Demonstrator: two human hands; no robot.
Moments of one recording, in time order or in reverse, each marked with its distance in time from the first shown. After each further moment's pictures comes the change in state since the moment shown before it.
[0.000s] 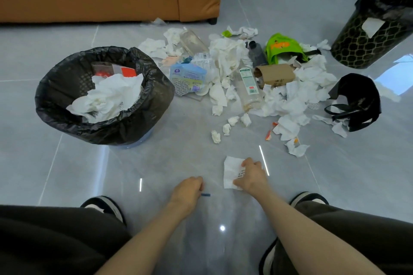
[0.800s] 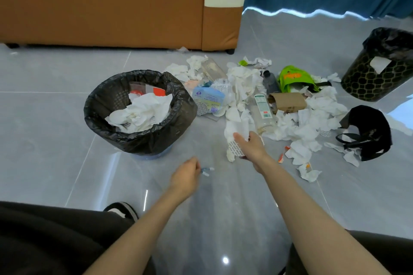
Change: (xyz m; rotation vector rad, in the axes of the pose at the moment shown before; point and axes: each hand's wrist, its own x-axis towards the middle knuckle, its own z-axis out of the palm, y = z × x) left_hand -0.021 -0.007 -0.092 -0.229 0.326 -0.097; right_hand -0.008 -0.112 -0.078 0.786 0.049 -0.196
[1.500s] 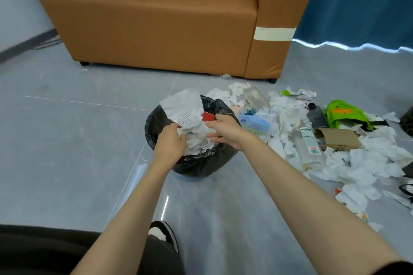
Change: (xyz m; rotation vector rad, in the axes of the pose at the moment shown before) left_hand 0.023 -0.062 -0.181 -0.173 0.513 -0.169; right_hand -0.016 -0.161 0.151 -0.047 -0.502 -0.116
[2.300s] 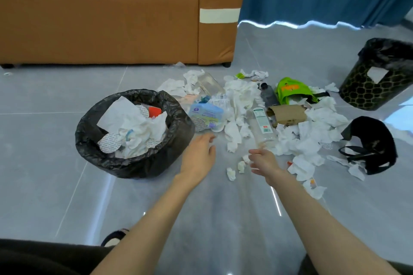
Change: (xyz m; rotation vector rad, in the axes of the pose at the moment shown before) left_hand -0.054 0.101 0.140 -0.021 -0.296 0.351; right_hand -0.056 0.171 -0.164 0.120 0.565 0.305
